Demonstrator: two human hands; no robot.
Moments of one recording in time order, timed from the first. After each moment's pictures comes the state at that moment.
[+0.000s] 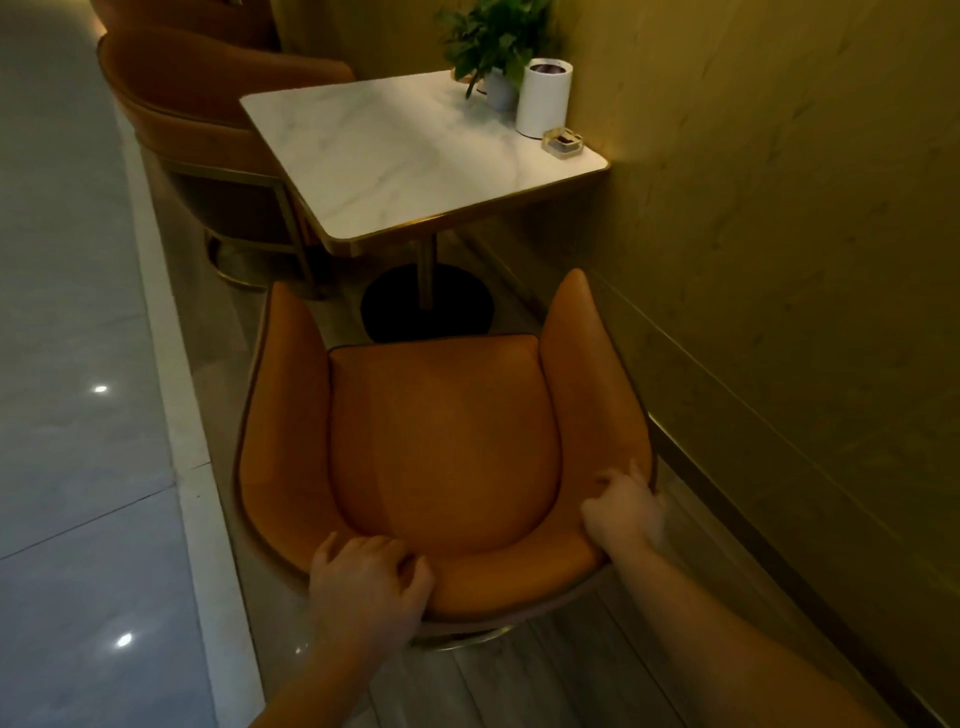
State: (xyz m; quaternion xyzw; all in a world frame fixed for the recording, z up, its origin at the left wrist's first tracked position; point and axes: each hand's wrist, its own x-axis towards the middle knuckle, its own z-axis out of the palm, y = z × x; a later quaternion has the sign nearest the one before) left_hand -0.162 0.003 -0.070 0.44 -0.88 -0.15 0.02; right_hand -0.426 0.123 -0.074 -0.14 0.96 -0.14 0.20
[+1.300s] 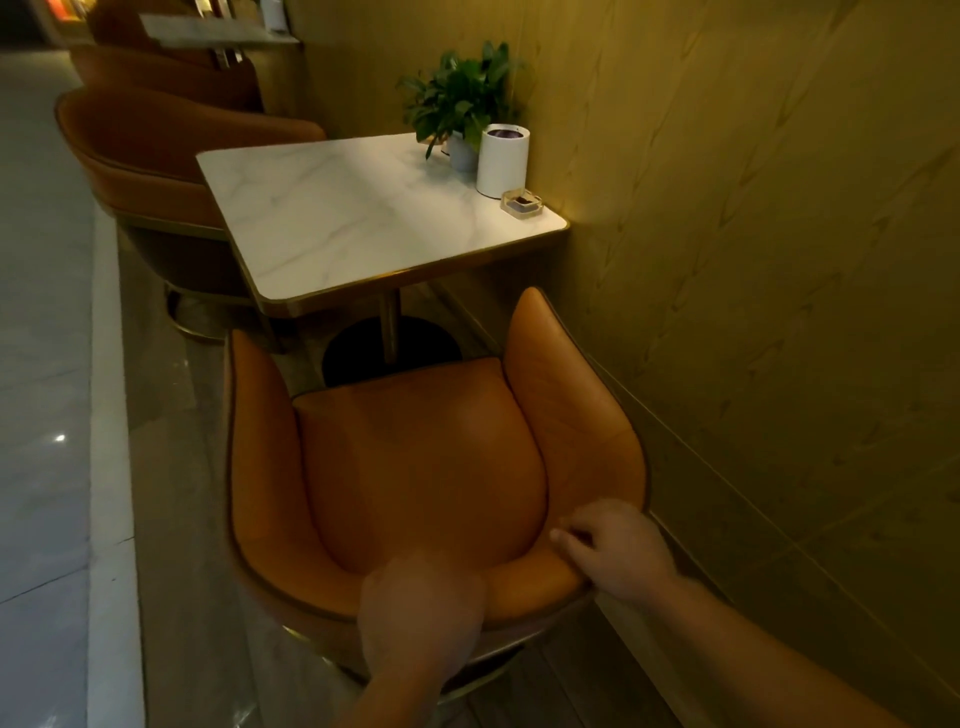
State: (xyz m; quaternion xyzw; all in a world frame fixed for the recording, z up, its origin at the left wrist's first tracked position) left_hand -0.346 0.023 -0.053 0.47 -0.87 -0.16 0.01; right_hand -0.564 0.127 -0.053 -0.48 0.86 -0.08 0.17
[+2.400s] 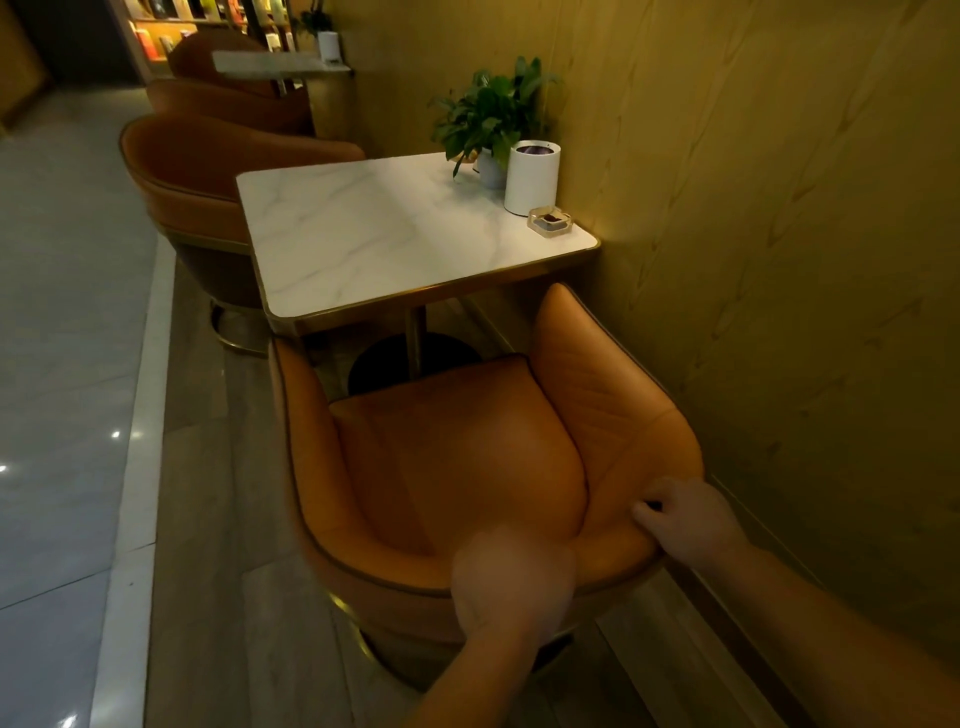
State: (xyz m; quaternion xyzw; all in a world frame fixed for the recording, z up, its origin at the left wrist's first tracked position) left_hand -0.487 0.027 -0.057 0.47 -0.86 -0.19 0.04; right_hand -0.717 0.104 -0.075 -0.47 0.87 -0.08 0.11
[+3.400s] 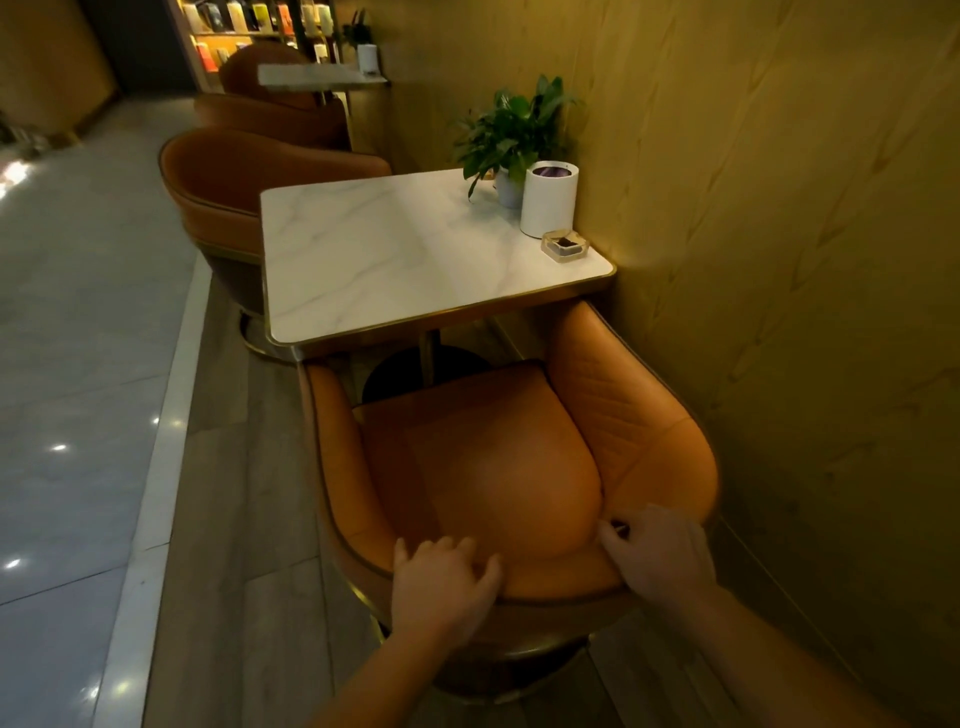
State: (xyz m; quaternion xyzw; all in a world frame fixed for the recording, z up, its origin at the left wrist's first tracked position) left_hand -0.510 -0.041 -0.076 0.47 -0.86 -0.20 -0.03; right_hand -0.736 0.065 -0.060 -0.48 0.87 -0.08 0.07
